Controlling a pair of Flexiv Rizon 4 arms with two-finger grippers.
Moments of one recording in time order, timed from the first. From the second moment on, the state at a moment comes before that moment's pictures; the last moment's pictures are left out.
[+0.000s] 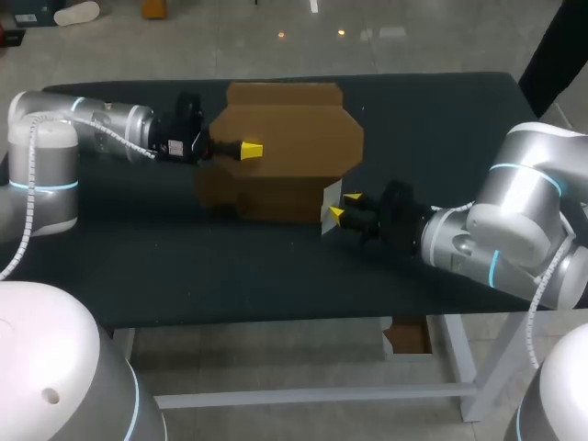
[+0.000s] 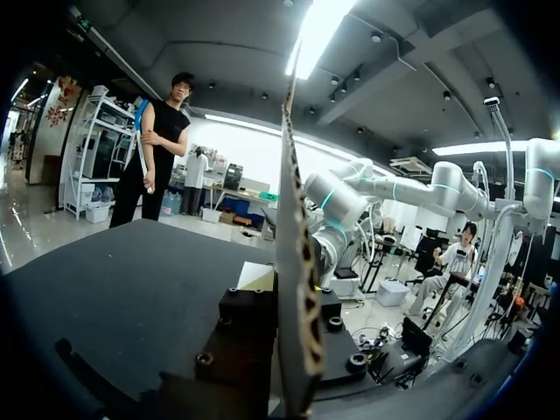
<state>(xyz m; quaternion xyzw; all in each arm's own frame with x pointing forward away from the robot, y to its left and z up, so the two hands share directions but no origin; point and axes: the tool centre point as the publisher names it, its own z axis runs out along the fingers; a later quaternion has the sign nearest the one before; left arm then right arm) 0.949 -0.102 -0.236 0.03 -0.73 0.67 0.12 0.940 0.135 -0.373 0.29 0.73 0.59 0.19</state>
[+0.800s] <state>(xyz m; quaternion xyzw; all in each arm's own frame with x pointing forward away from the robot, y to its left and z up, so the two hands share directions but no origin) 0.949 -0.104 -0.236 0.02 -0.73 0.67 0.11 0.946 0.133 -0.370 0.32 0.71 0.60 0.20</state>
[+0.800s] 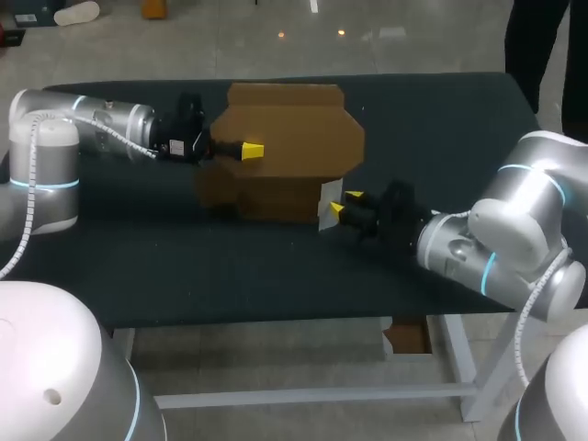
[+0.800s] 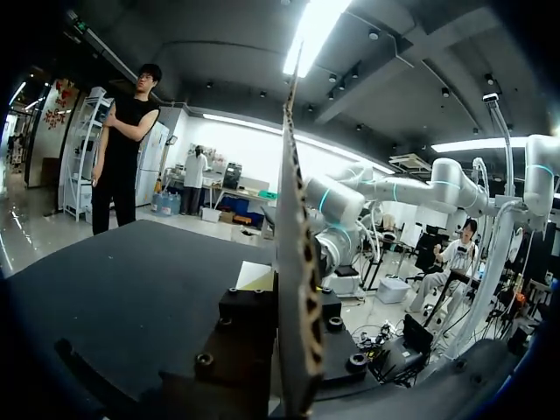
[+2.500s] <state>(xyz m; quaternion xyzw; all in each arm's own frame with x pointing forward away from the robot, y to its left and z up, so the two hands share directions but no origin) 0.949 -0.104 -0.236 0.02 -0.73 0.67 0.11 0.965 0.143 -0.366 0.40 0.67 0.54 0.30</state>
